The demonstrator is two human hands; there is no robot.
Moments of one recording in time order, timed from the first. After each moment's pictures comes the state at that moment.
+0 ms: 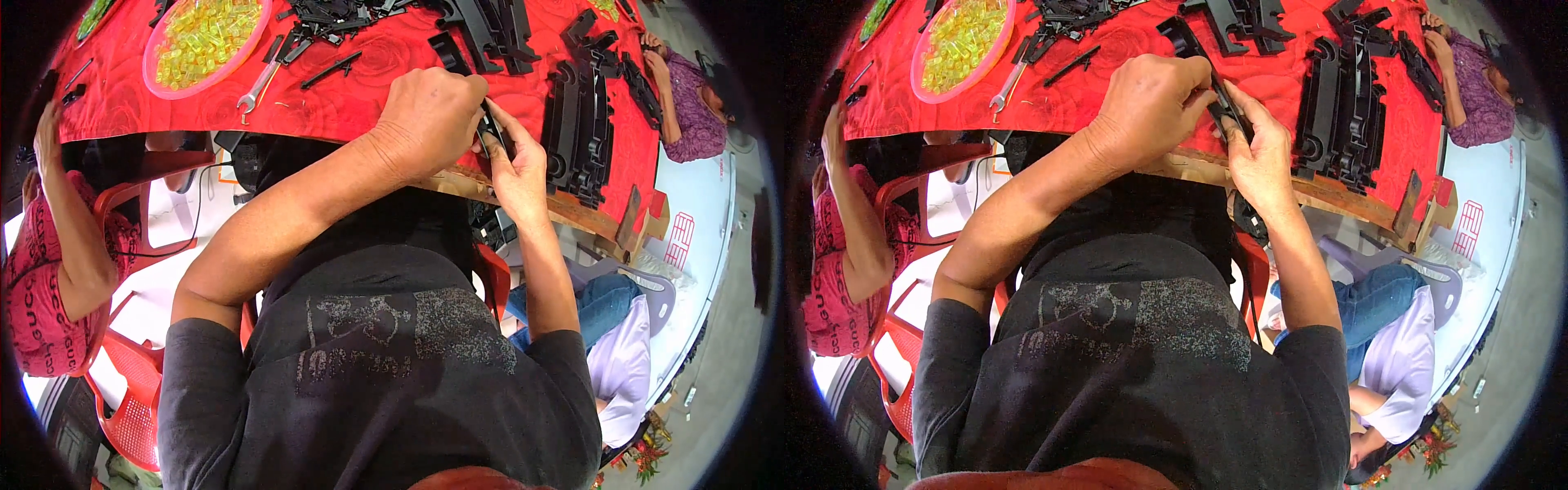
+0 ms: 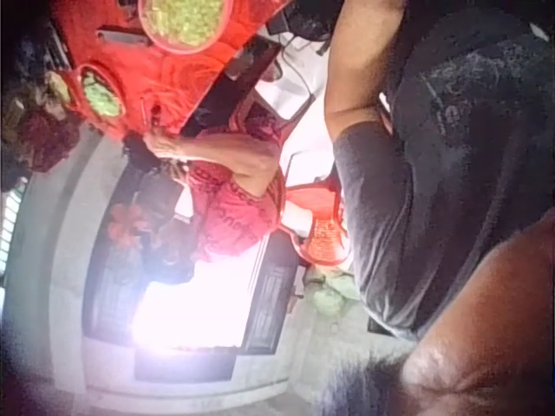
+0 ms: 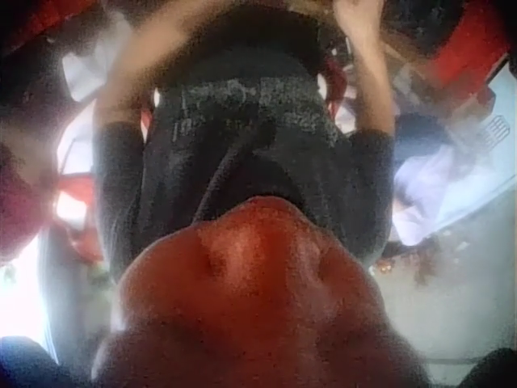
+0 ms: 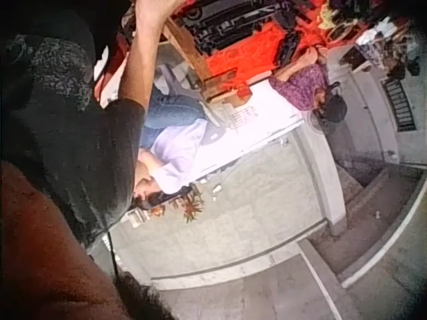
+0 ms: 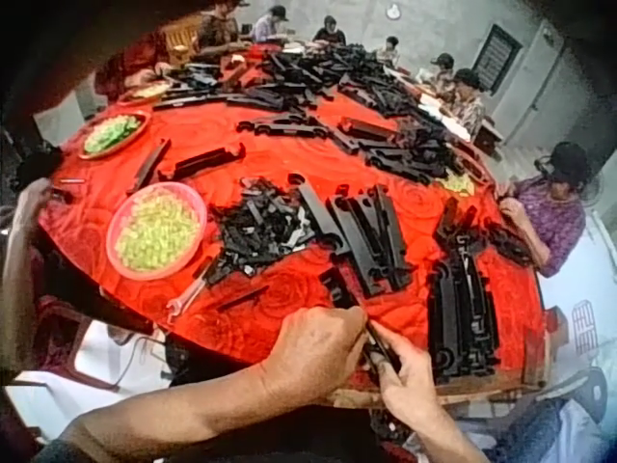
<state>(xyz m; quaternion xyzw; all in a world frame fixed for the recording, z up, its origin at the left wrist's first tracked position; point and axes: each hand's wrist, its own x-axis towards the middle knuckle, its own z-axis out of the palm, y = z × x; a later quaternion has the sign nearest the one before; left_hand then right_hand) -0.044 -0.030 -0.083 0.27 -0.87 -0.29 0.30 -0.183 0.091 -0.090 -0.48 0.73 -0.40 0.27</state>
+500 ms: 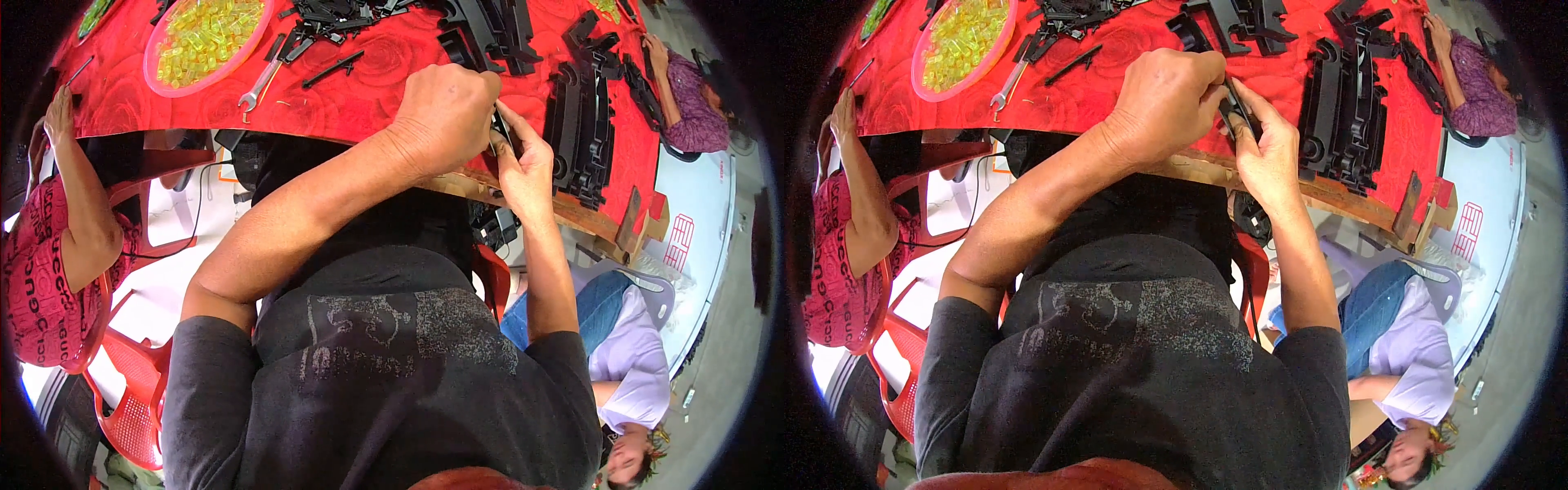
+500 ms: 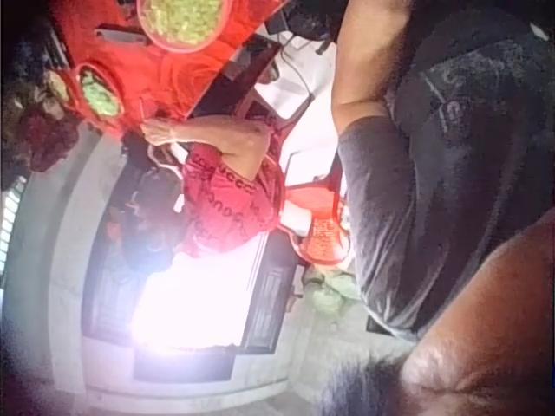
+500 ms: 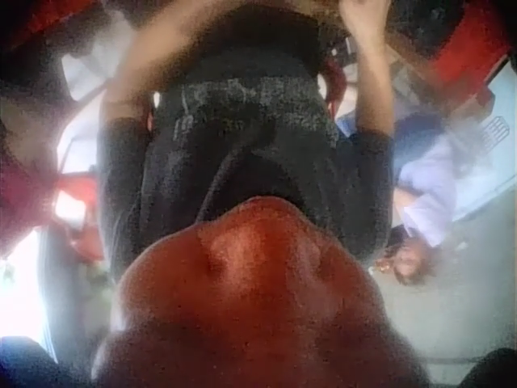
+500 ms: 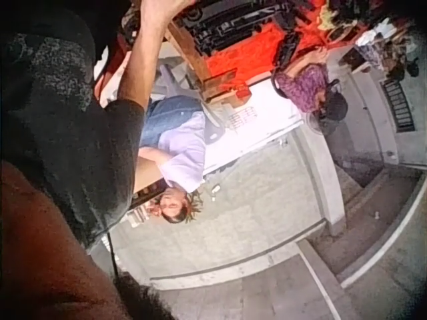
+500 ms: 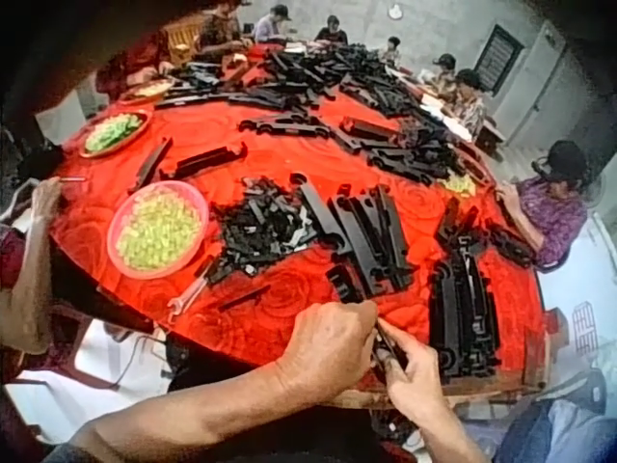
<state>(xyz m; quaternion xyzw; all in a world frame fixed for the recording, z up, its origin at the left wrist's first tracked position) -0.055 -0.030 -0.081 0.28 -0.86 -0.29 0.31 -0.186 0.088 -0.088 -0.47 0.72 -0.43 0.27</state>
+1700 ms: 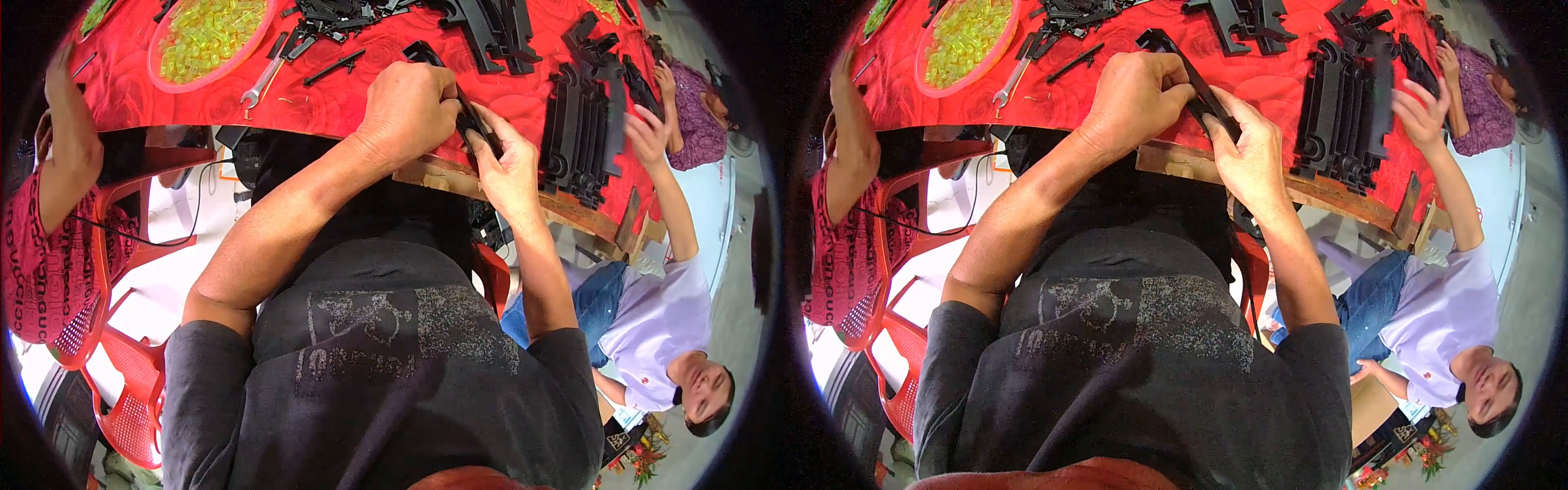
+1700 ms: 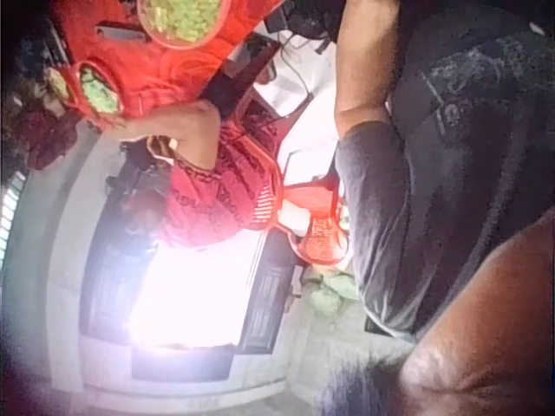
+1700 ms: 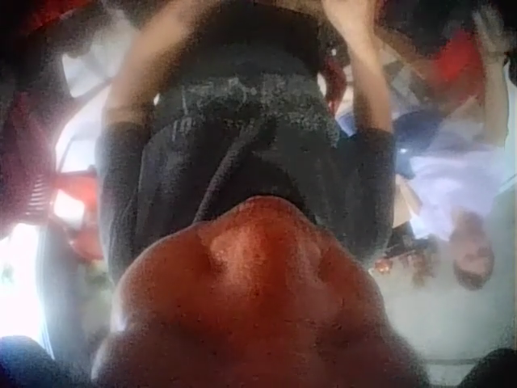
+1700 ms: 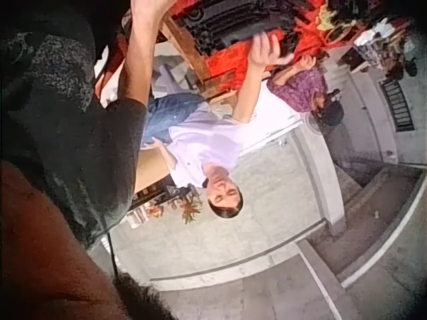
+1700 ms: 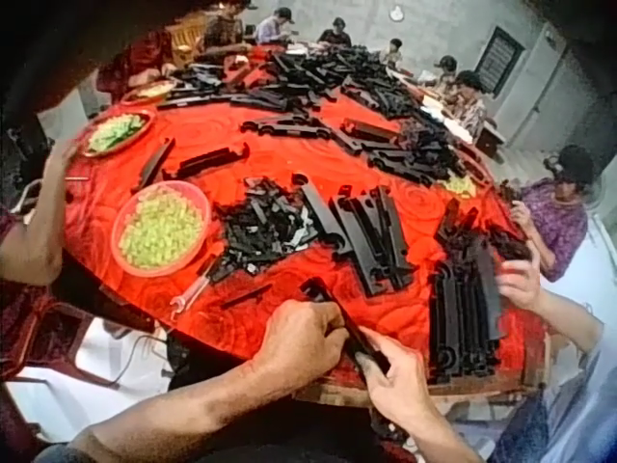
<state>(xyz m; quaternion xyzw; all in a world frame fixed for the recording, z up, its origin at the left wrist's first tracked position) -0.037 -0.038 -0.106 0.37 -0.80 -0.38 0.27 -0.172 0.084 -0.096 -0.48 0.74 -0.39 0.27</state>
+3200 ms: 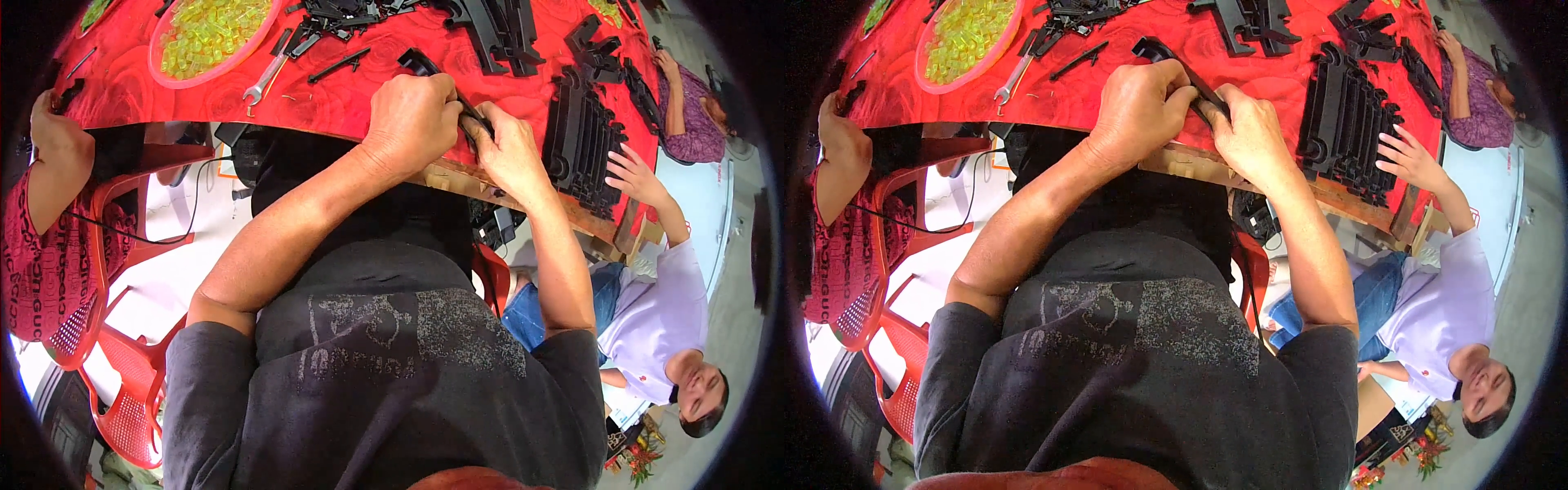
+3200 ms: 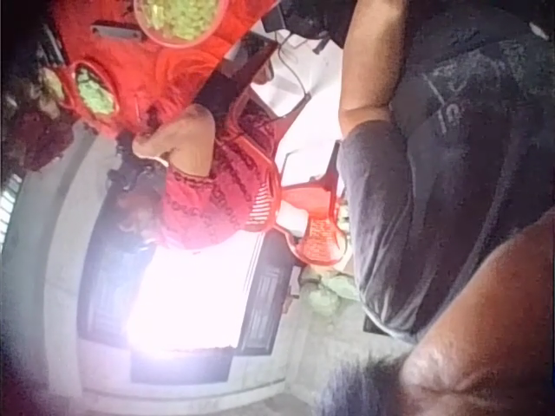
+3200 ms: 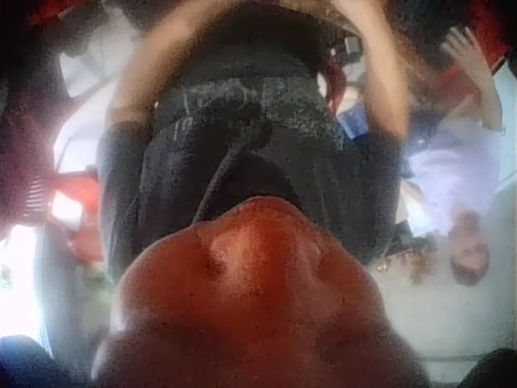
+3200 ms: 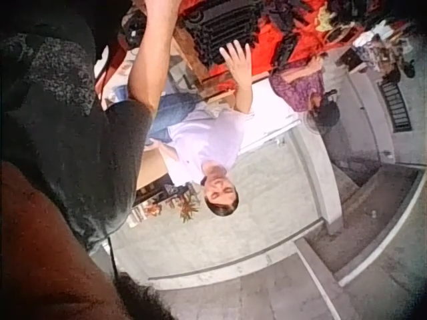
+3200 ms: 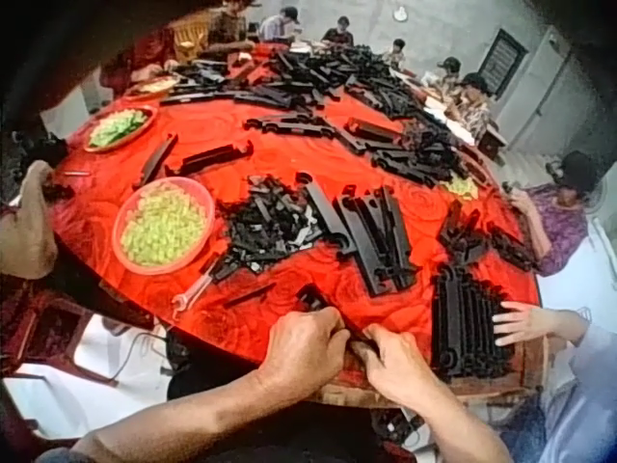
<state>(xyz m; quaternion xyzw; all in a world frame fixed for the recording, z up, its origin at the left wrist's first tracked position) -0.033 -0.023 -0.112 0.38 -0.79 -0.37 0.30 -0.180 0.058 -0.074 -0.56 0.76 -0.19 0.26</state>
